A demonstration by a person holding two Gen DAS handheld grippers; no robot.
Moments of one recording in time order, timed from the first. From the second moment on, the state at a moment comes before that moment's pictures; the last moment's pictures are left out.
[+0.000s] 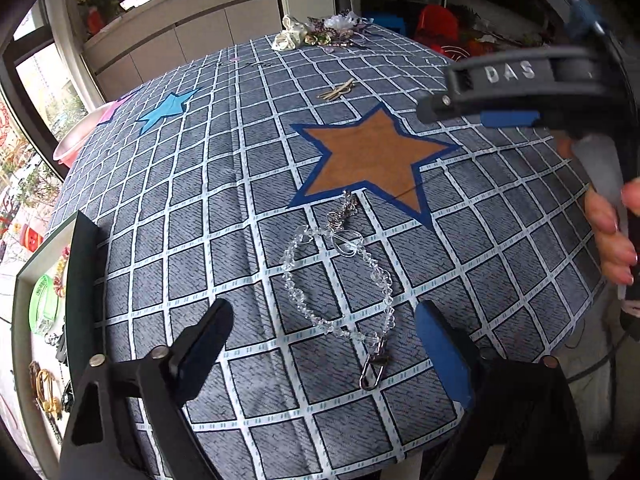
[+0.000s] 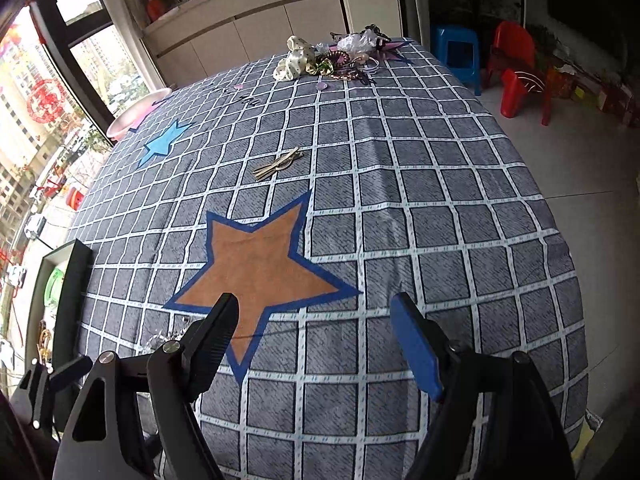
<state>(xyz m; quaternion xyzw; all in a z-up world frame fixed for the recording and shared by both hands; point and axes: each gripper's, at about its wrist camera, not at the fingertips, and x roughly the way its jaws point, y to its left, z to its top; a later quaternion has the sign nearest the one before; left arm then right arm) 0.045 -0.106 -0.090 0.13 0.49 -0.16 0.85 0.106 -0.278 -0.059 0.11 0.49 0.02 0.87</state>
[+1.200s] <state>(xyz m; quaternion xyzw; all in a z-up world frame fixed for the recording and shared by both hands) 0.065 -0.094 -0.088 0.04 0.51 -0.21 0.83 0.209 -0.250 -0.081 0.11 0.48 0.03 0.87</state>
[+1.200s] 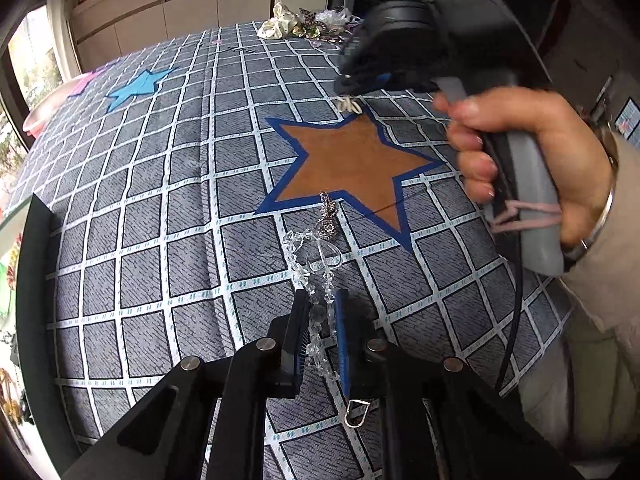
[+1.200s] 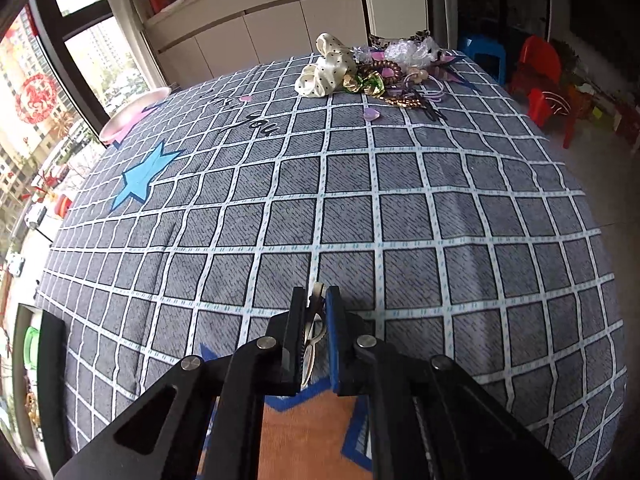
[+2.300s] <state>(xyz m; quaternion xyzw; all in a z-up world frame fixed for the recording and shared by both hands) 0.028 0.033 -0.030 -0.01 0.46 -0.14 0.88 0.049 -0.205 -0.042 0.15 0.47 0.11 0.86</state>
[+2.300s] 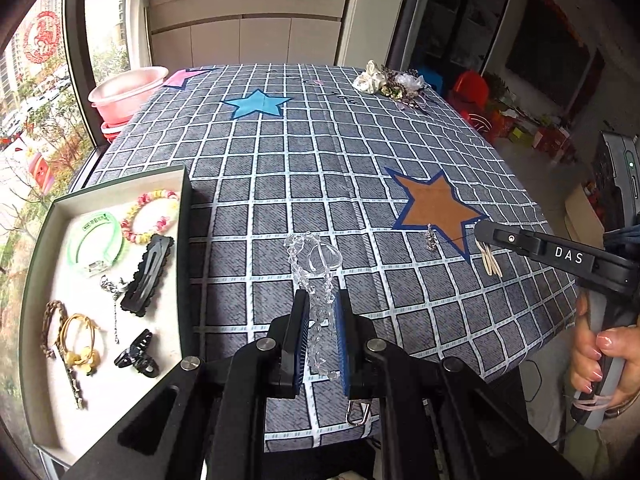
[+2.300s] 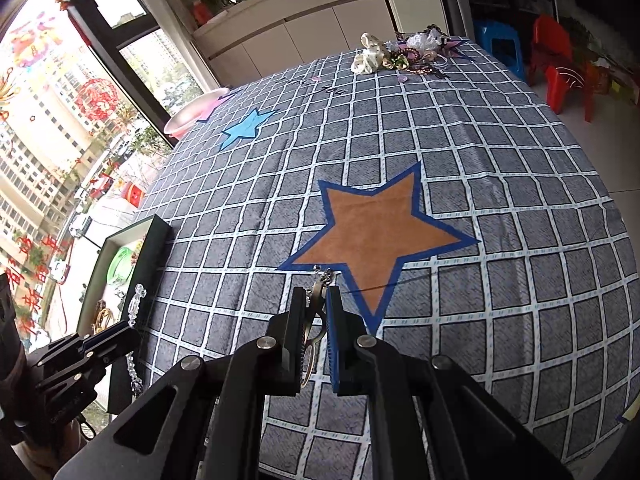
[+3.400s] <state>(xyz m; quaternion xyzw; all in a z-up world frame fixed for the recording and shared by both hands) -0.031 0.201 -0.037 -0.07 0.43 0.01 0.90 0.040 0.027 -0.009 0.02 0.46 0.29 0.84</state>
